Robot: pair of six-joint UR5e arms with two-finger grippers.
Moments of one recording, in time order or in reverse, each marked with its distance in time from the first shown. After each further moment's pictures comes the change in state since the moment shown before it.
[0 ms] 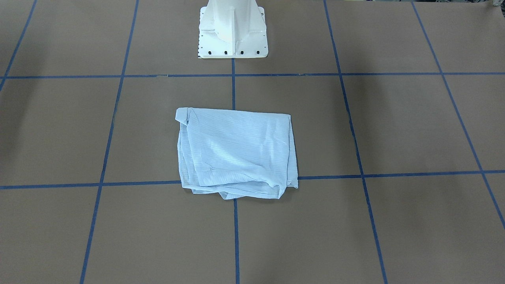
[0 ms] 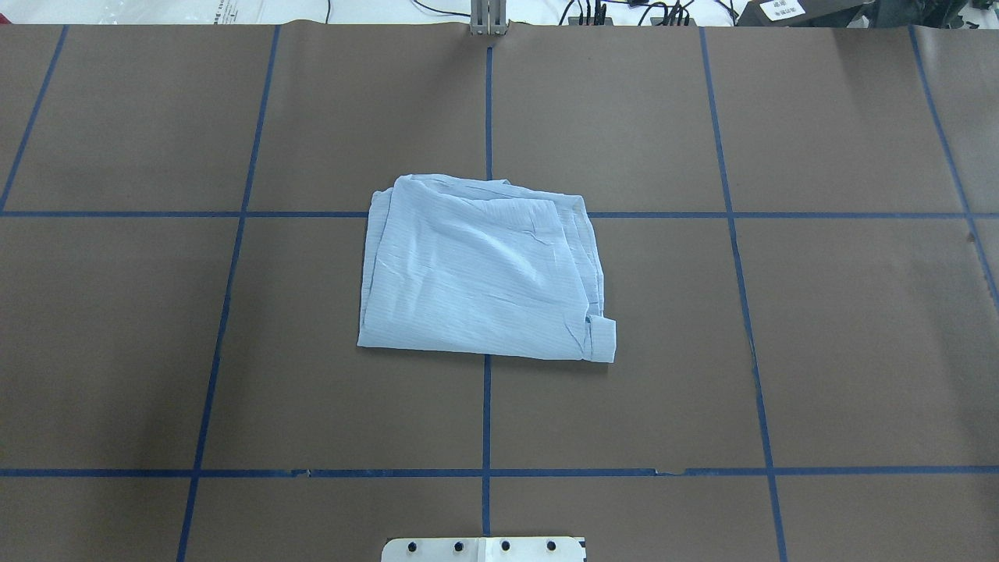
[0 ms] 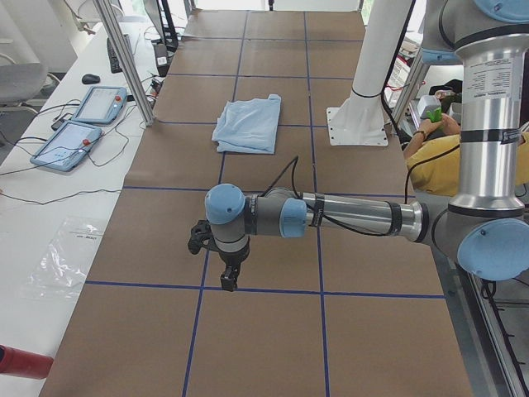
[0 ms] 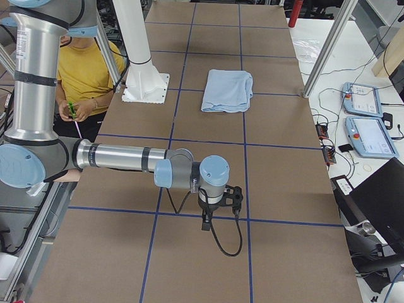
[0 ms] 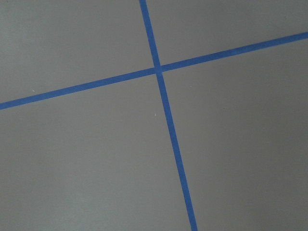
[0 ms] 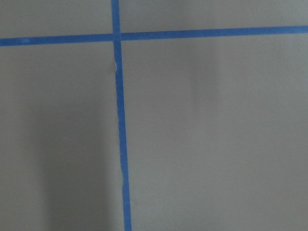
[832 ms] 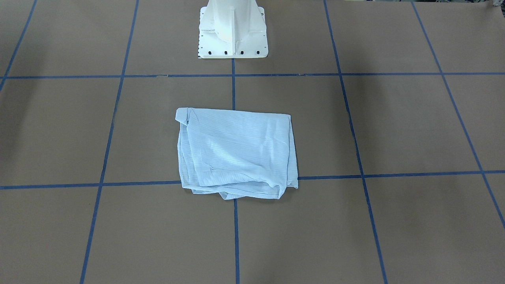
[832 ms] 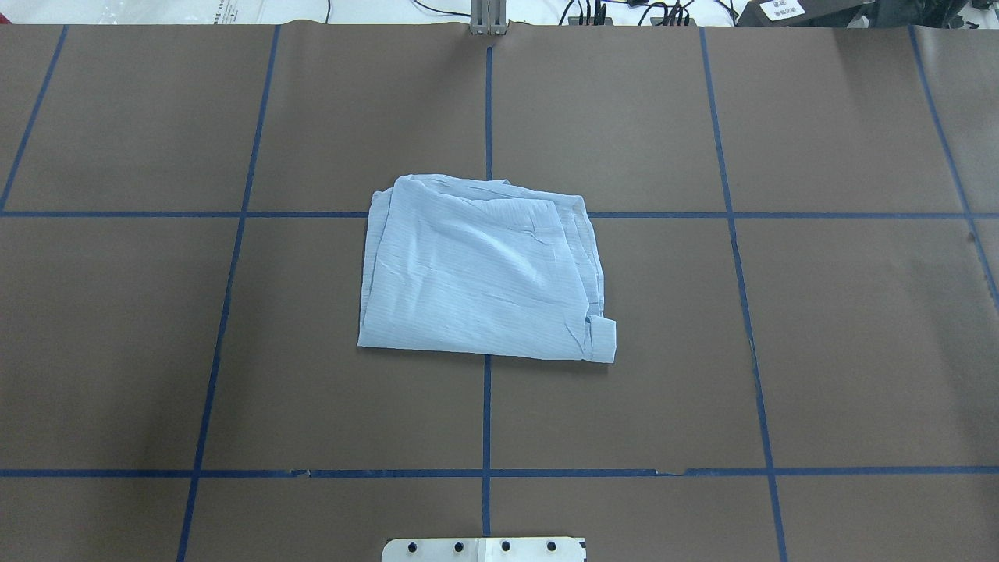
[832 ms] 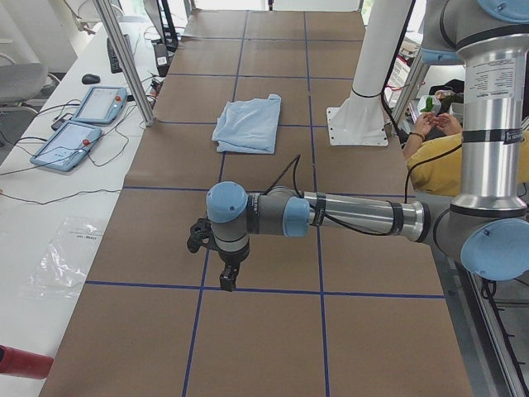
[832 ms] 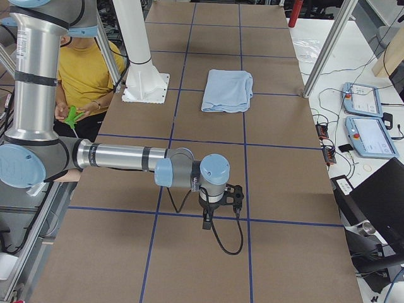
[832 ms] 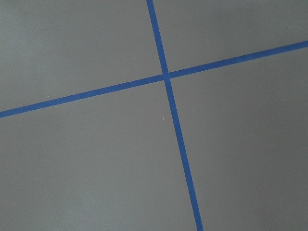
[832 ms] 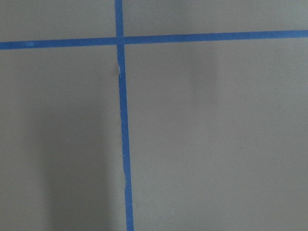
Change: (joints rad) left arm -0.013 0.007 -0.010 -0.009 0.001 0.007; right arm 0.000 0.002 0.006 0.000 0.001 0.003
